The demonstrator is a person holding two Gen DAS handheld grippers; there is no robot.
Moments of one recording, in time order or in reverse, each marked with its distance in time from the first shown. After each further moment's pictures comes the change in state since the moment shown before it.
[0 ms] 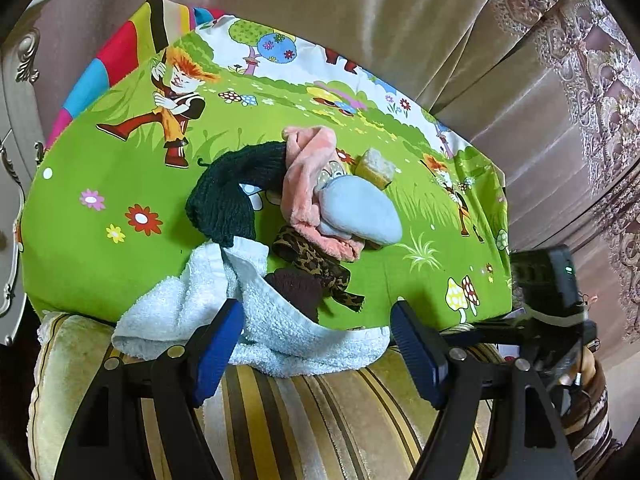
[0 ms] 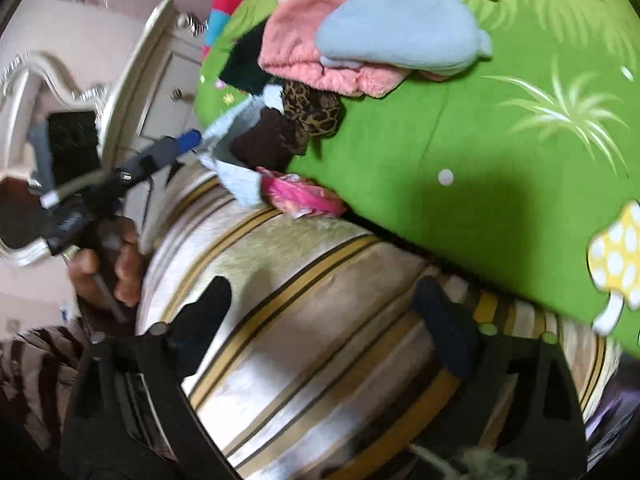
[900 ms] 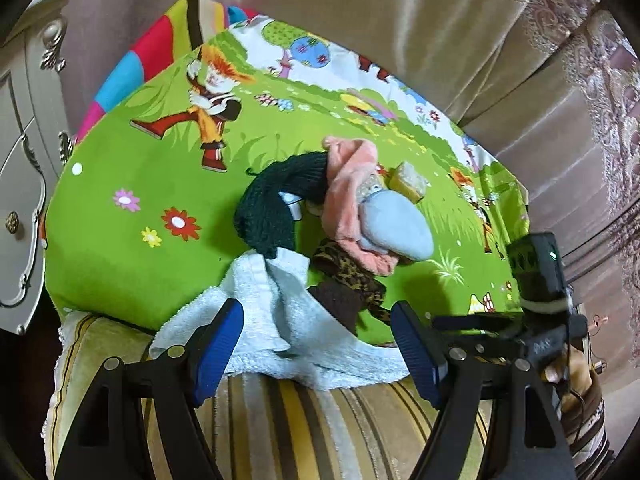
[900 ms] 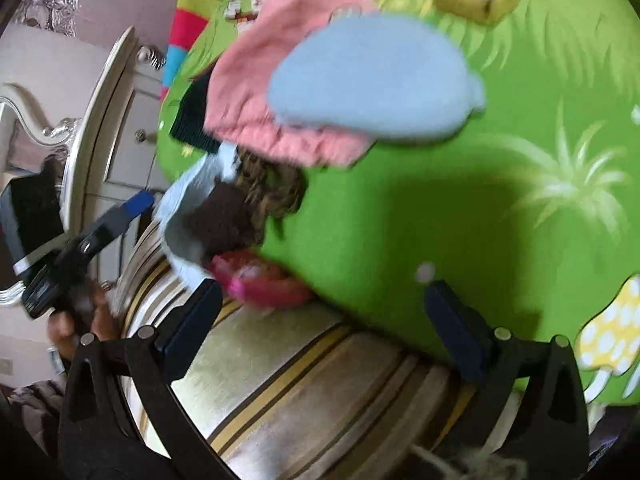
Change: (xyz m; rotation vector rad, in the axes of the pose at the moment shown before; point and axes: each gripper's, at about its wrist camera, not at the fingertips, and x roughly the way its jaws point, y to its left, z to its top) left arm 0.001 0.024 0.009 -0.067 0.002 0.067; right arm 0.020 0.001 0.058 0.058 -0.037 -0.078
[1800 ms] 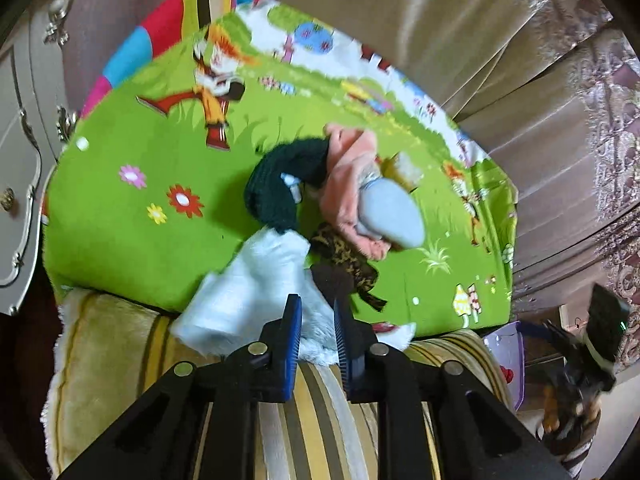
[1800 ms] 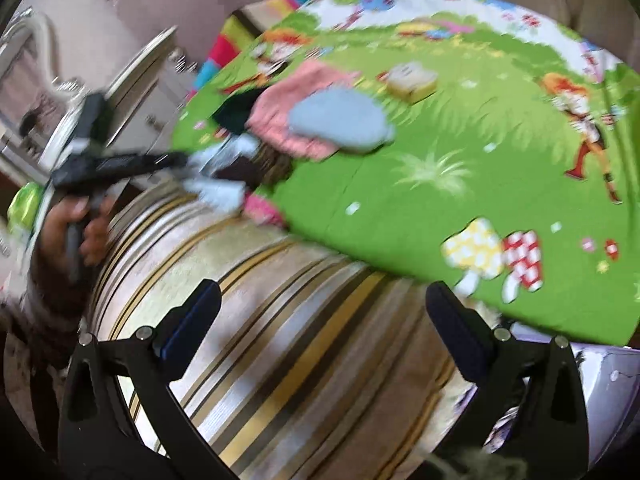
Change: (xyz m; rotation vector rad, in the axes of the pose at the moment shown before) left arm -0.019 0.010 -0.003 -0.043 0.045 -0.063; right arm -0.119 0.033 -0.091 -0.188 -0.255 -0.287
